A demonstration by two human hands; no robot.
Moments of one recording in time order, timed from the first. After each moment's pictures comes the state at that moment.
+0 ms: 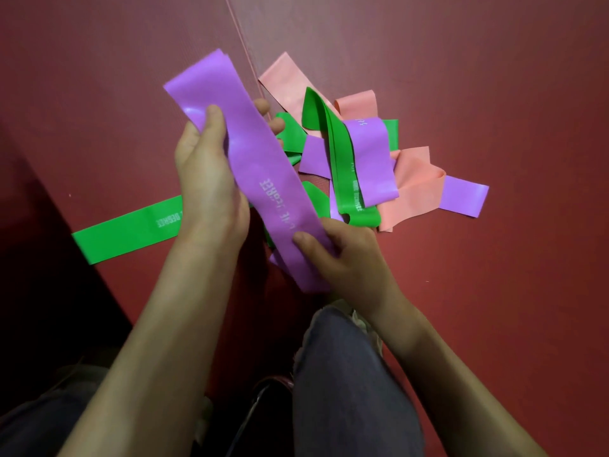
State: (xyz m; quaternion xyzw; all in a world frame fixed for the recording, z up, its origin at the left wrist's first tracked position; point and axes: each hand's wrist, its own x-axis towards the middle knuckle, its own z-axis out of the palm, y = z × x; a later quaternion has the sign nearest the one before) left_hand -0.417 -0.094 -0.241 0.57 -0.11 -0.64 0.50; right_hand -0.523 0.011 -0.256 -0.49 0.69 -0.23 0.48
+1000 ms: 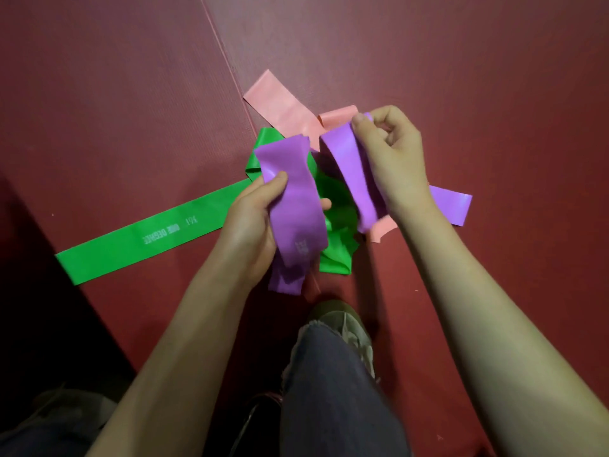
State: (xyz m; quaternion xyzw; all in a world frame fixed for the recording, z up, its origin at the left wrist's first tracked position) left_hand -0.440 -0.066 -0.251 0.52 -0.07 -0.79 0.31; right_hand -0.586 -0.083 -0.272 -0.31 0.71 -0.41 0.48
